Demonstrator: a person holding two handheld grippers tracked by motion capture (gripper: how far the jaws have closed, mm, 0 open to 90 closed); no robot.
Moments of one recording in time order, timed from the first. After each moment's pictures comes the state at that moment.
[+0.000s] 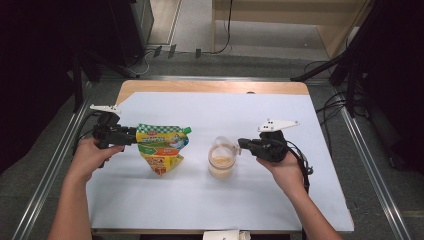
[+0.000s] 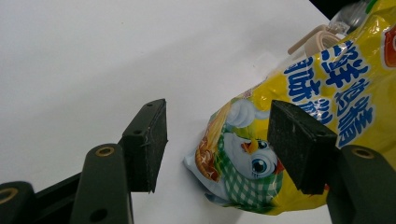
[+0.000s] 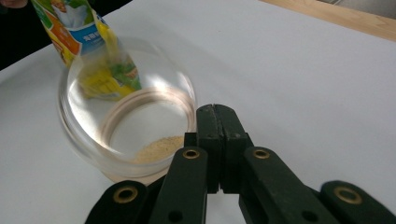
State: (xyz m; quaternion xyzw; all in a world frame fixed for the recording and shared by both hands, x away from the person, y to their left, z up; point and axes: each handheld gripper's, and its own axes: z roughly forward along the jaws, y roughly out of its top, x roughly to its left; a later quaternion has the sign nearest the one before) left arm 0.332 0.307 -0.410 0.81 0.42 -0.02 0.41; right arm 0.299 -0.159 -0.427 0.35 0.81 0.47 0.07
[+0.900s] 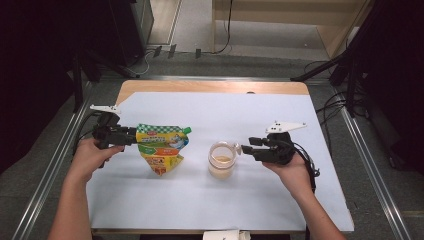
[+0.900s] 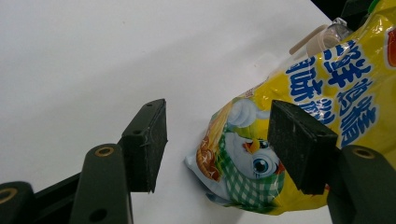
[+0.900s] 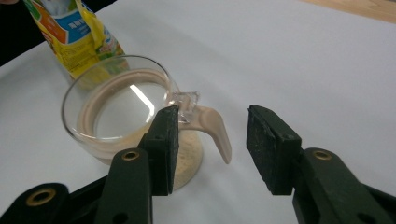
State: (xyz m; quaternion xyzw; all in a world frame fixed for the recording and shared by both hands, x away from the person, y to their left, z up) left arm 0.332 0.307 -0.411 0.81 0.42 -0.02 0.41; right arm 0.301 -0.179 -0.437 0.36 0.80 0.47 0.06
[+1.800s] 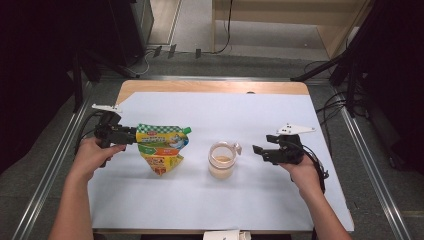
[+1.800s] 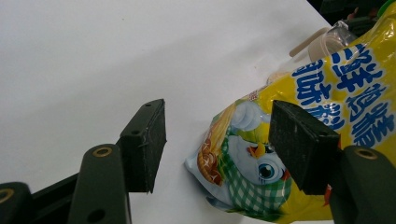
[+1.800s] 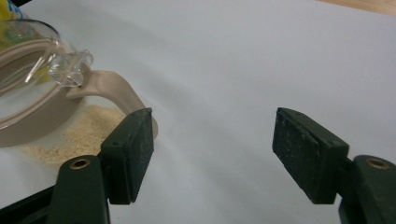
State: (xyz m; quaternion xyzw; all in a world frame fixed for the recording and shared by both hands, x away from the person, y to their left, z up) left arm 0.338 0.307 -0.417 0.80 0.43 -0.04 0.42; right arm 0.313 -0.211 -0.469 0.41 0.78 0.45 0.12
